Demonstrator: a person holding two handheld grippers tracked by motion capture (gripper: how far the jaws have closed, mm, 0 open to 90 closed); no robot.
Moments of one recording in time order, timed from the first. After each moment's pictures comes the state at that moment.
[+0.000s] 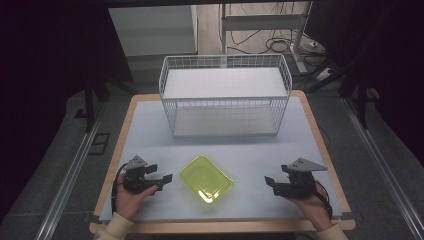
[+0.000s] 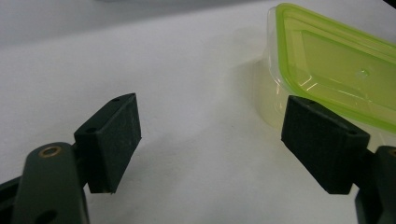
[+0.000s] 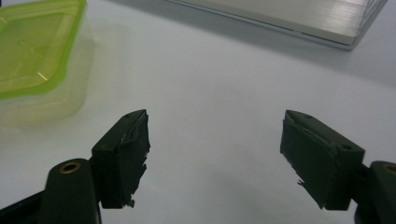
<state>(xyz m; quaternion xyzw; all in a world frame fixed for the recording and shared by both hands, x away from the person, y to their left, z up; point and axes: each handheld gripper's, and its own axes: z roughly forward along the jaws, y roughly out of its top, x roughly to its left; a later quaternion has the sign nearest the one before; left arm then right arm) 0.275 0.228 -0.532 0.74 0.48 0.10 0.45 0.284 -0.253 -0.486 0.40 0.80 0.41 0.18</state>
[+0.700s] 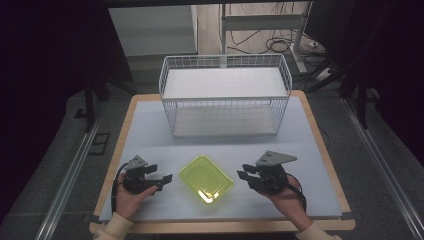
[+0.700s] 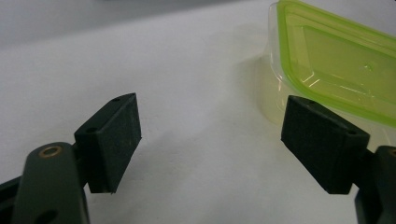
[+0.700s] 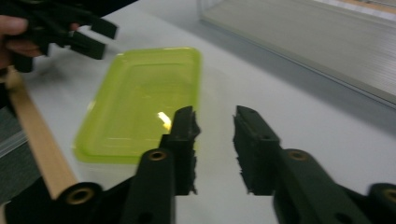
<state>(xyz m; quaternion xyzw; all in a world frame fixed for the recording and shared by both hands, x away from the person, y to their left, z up) 0.276 0.229 -0.532 0.75 0.48 0.11 0.44 0.279 -0.168 -0.447 0.31 0.84 0.44 0.12</state>
